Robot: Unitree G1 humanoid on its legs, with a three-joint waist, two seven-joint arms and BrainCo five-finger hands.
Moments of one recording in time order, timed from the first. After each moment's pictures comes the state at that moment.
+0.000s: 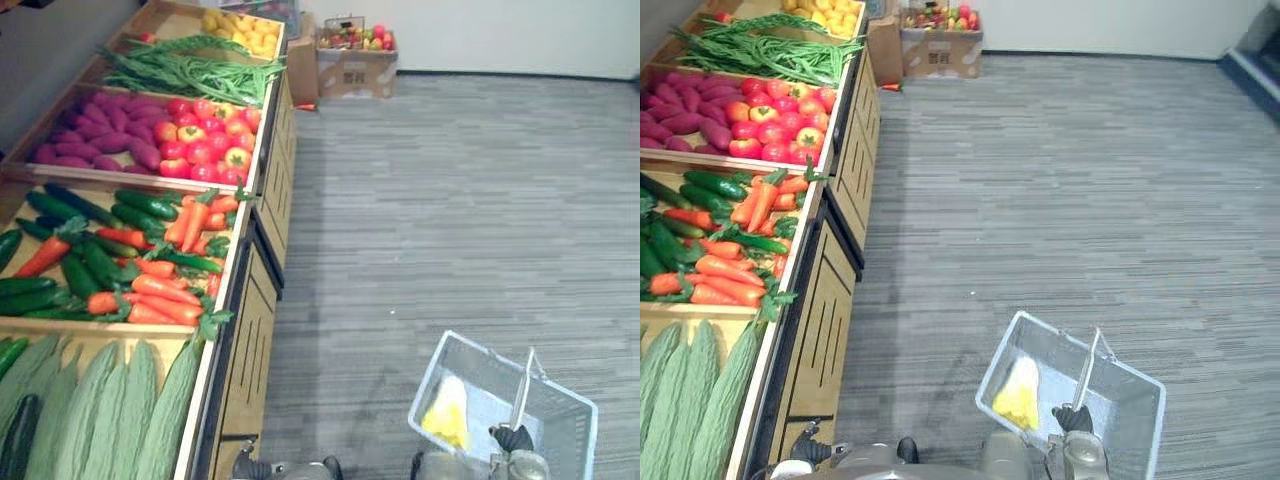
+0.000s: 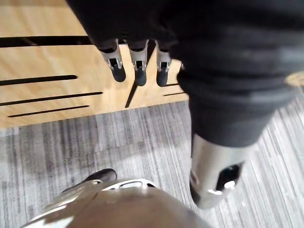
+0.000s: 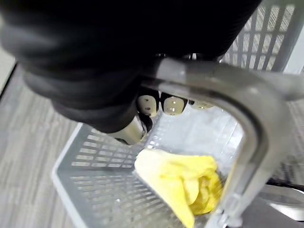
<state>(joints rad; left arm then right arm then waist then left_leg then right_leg) 0.13 0.14 0.14 1.04 0.29 -0.13 0.17 0.00 -0.13 -0.35 1.06 -0.19 -0.16 -0.12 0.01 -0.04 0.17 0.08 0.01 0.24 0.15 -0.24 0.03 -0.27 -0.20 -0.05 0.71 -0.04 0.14</state>
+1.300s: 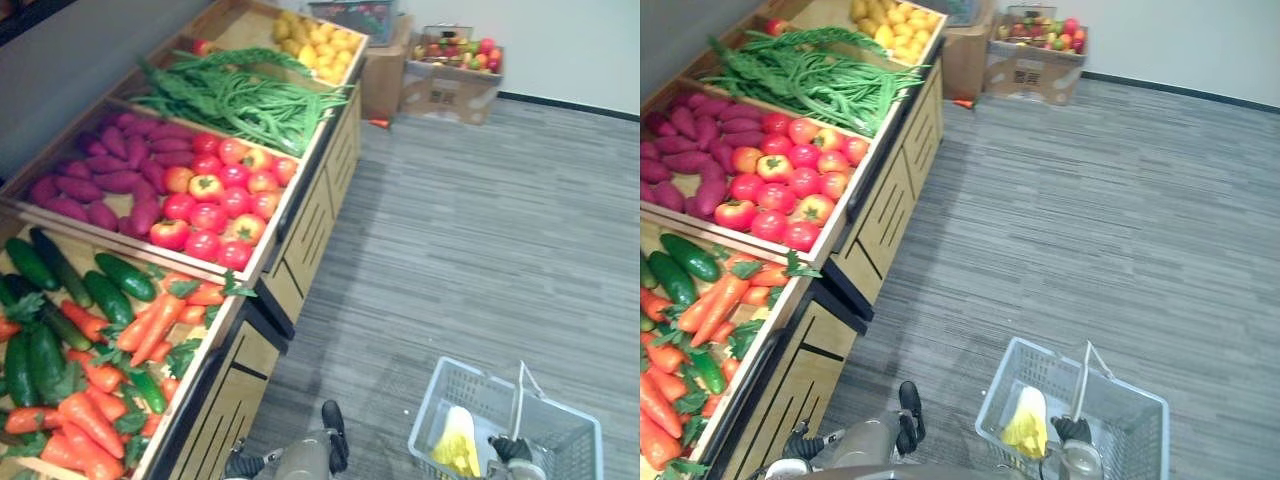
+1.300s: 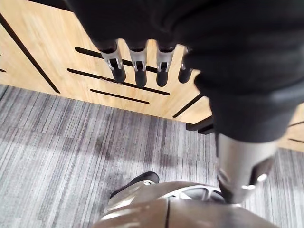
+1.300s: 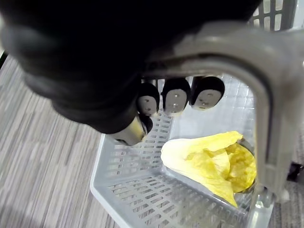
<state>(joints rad) 0.15 0.06 0.27 0.99 0.33 -0.09 0.18 0.02 -0.07 -0.38 1.03 -0.16 -0.10 -0.13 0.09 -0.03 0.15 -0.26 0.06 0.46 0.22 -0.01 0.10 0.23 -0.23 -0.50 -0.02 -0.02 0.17</state>
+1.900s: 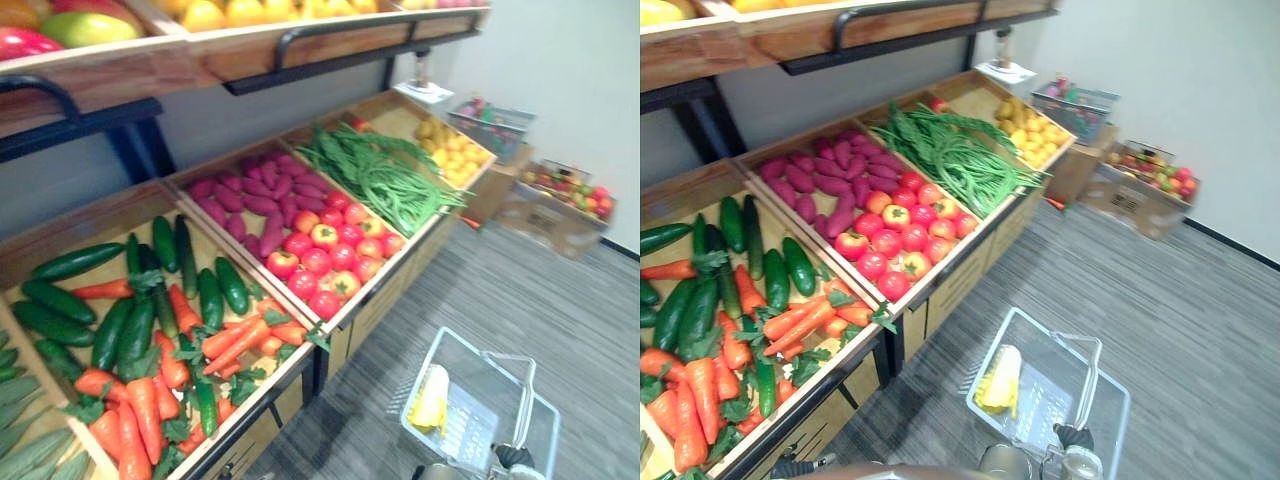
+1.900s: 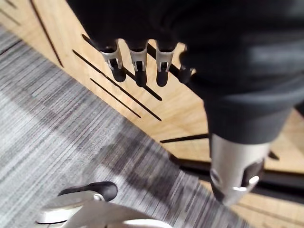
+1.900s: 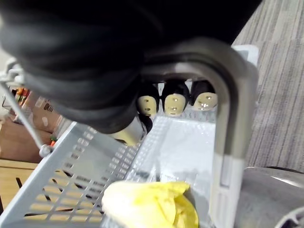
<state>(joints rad) 0.15 0.08 0.31 1.02 0.32 -0.06 0.18 0.01 -0.08 -0.57 1.11 -0.16 -0.11 -0.12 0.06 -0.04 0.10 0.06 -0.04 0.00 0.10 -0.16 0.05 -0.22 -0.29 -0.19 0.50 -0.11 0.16</state>
